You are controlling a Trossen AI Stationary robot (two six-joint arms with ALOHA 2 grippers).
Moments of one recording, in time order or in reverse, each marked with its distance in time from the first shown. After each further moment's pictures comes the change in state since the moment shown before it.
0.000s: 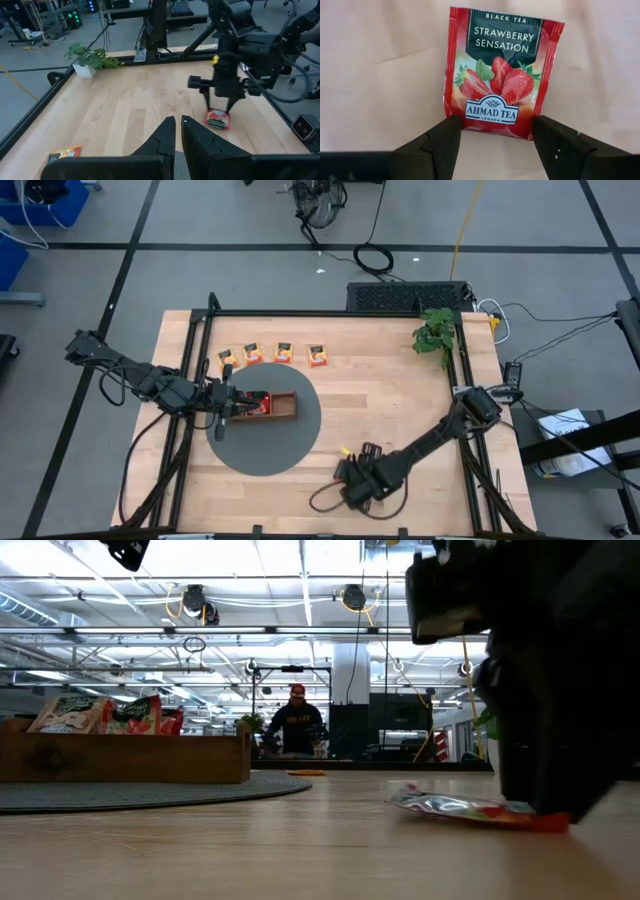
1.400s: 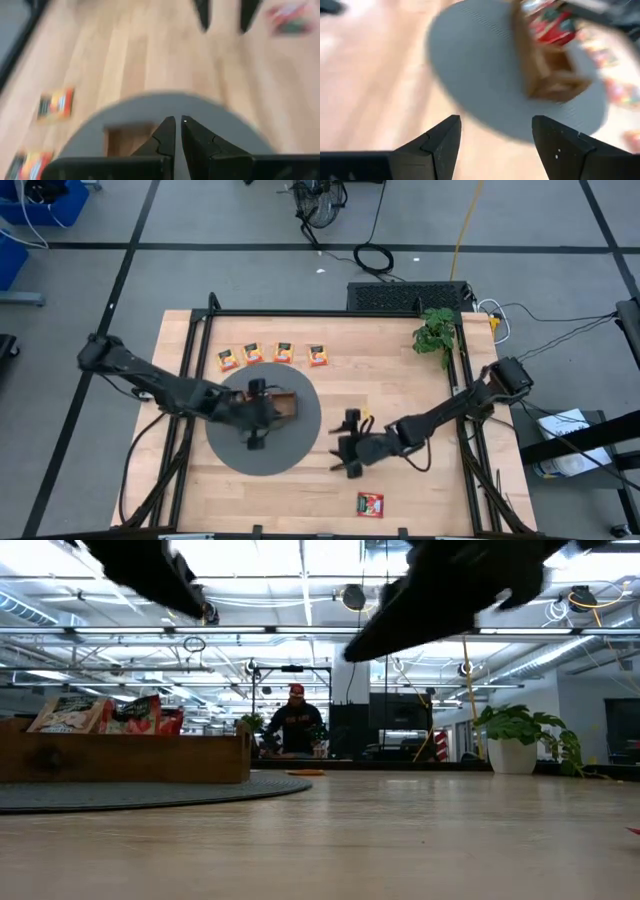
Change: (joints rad) left arm 0.080 0.488 0.201 -0.211 0.038 -0.099; right arm -0.150 -0.351 -0.409 0.902 0.271 -0.765
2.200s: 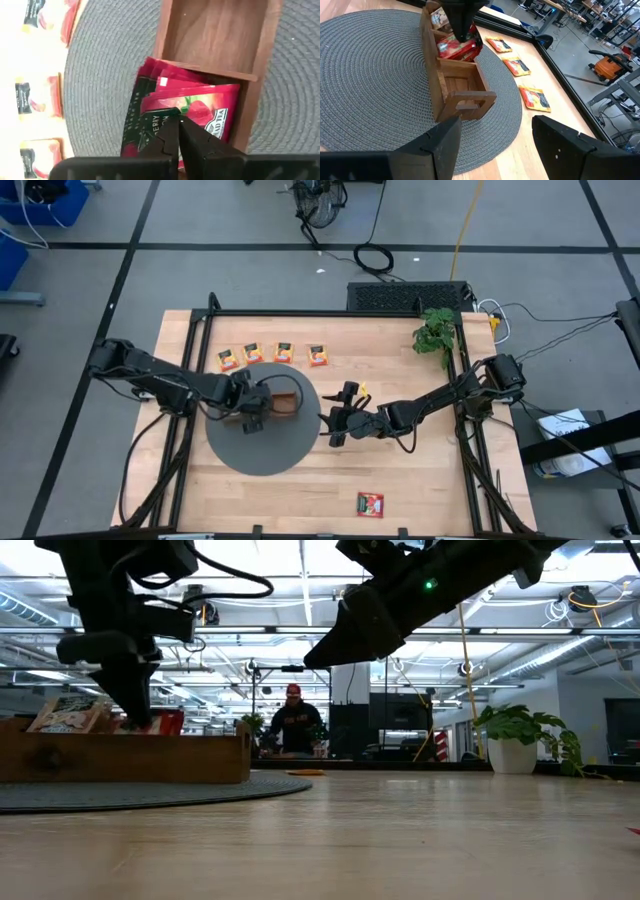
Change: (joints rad) left arm 0.189 0.147 -0.038 -0.404 0.047 -0.228; right arm -0.154 0.033 -0.012 0.199 0.200 -0.171
